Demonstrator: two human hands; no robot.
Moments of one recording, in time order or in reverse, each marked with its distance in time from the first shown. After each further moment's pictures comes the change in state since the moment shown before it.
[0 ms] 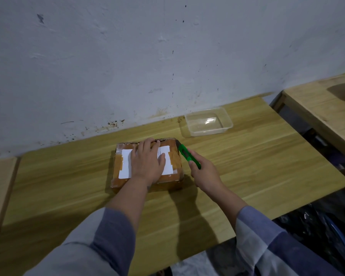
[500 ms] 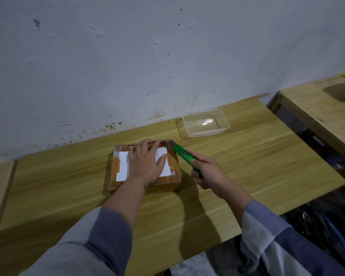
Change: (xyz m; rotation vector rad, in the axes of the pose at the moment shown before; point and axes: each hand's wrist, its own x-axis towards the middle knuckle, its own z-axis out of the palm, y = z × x) left_hand 0.009 -0.004 0.003 -0.021 -0.037 0.020; right_hand 0.001 -0.015 -0.027 0.388 -0.247 0.239
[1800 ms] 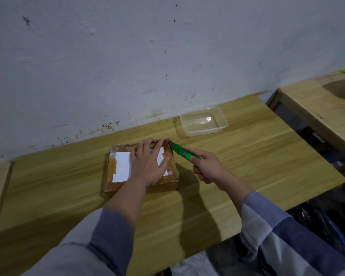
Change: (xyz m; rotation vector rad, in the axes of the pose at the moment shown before) left_hand -0.001 0.009 0.009 -0.003 -0.011 0.040; right_hand 0.007 -0.011 -0.010 -0.243 0.050 -0.027
